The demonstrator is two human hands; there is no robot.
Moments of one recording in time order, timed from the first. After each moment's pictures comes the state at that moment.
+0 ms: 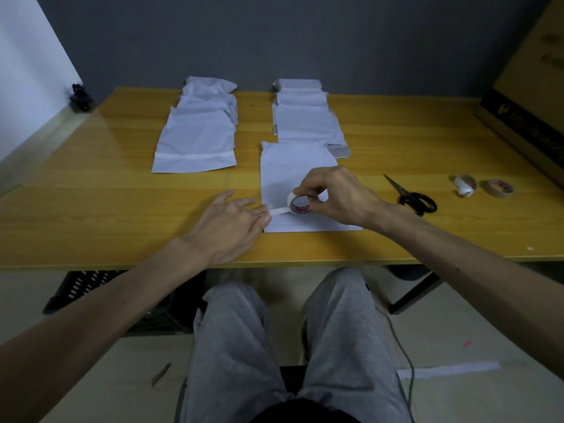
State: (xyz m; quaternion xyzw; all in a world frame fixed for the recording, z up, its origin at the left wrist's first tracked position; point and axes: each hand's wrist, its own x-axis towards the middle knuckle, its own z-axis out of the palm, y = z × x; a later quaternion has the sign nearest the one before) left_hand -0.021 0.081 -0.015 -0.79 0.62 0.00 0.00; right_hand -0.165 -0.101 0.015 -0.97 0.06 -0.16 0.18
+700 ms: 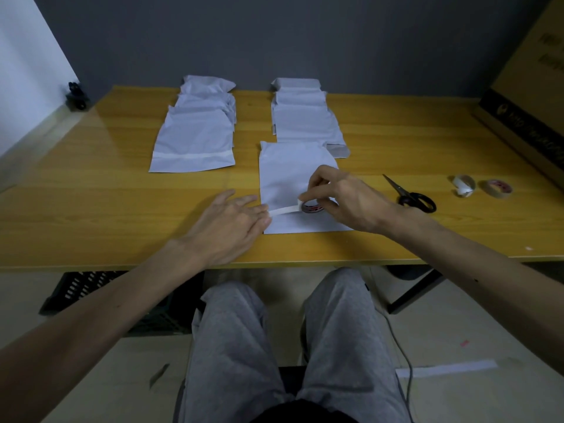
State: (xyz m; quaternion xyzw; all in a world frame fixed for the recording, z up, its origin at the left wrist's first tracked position) left_hand -0.018 0.083 -0.020 -0.77 0.64 -0.02 -0.03; right_hand -0.182 -0.108 0.014 -0.99 0.04 -0.12 0.11
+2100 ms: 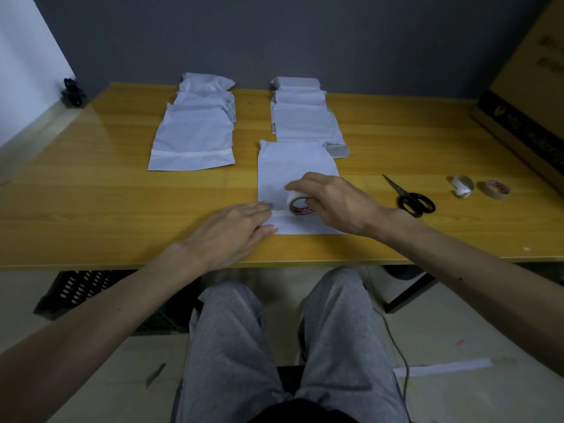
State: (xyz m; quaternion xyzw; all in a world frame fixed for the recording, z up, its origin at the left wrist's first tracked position) left_hand -0.022 0.083 -0.025 -0.74 0.66 0.02 -0.11; right_hand -0.170 -0.092 0.011 -0.99 0.05 -0.10 0.11
